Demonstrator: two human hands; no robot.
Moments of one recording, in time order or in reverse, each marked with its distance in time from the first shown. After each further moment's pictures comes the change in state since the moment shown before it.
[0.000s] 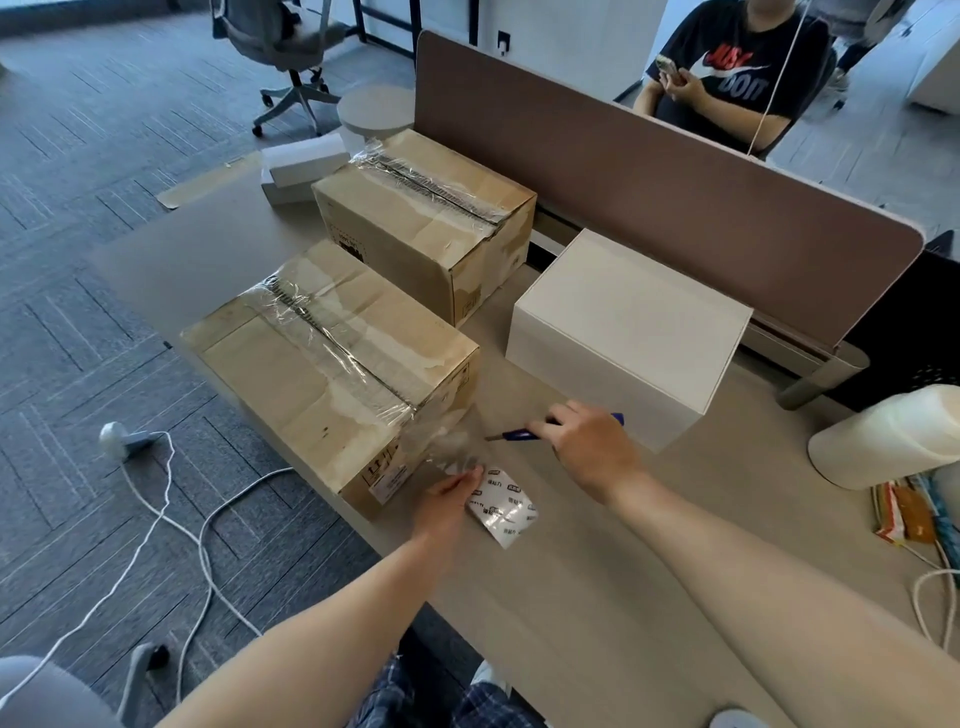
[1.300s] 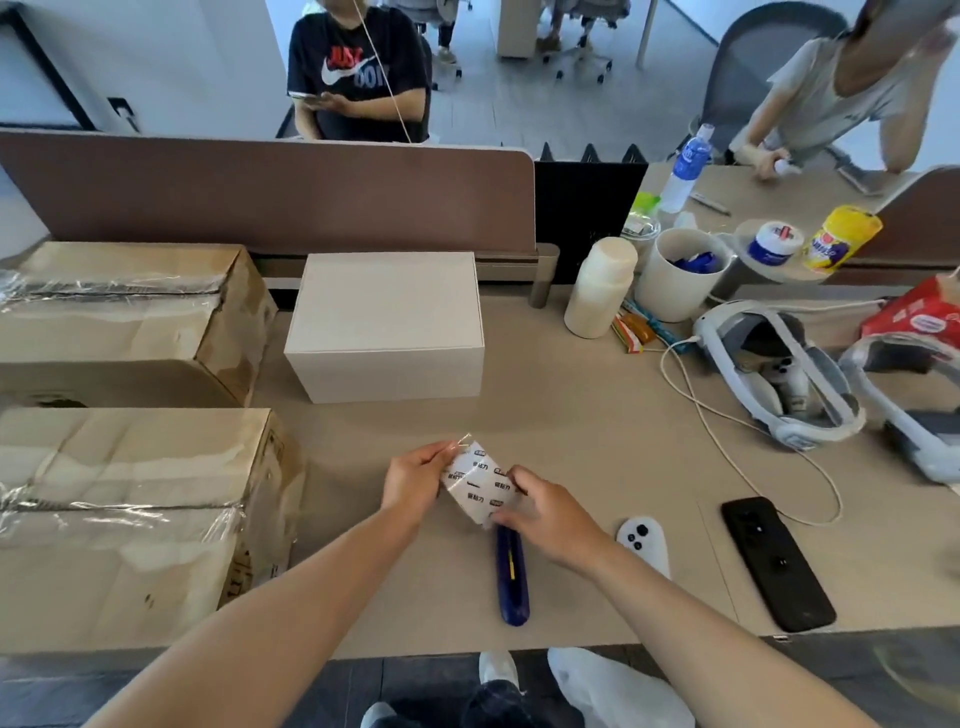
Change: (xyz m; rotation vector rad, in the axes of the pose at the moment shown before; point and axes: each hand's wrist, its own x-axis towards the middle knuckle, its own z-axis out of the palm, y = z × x) left_hand -0.008 0.015 0.098 0.639 -0.541 0.265; right_hand -0.163 -0.096 -0.052 0.918 0.025 1.116
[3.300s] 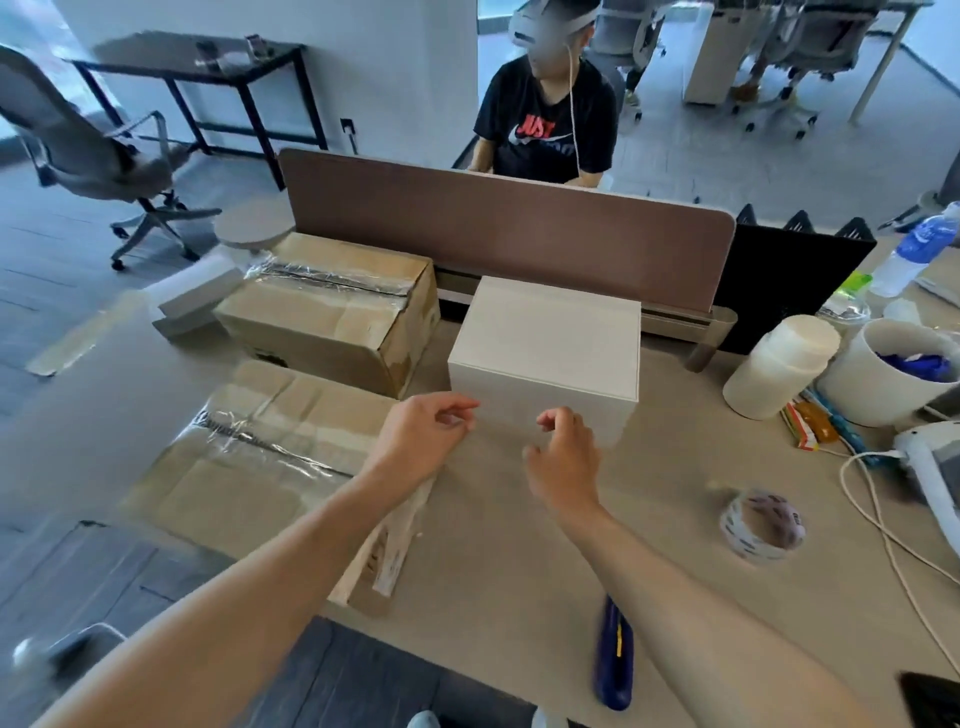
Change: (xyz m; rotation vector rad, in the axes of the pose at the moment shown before) left_hand -0.033 0.093 -0.150 0.502 0.256 0.397; right_hand 0.122 -0.117 0.062 -0.125 0.369 -0.071
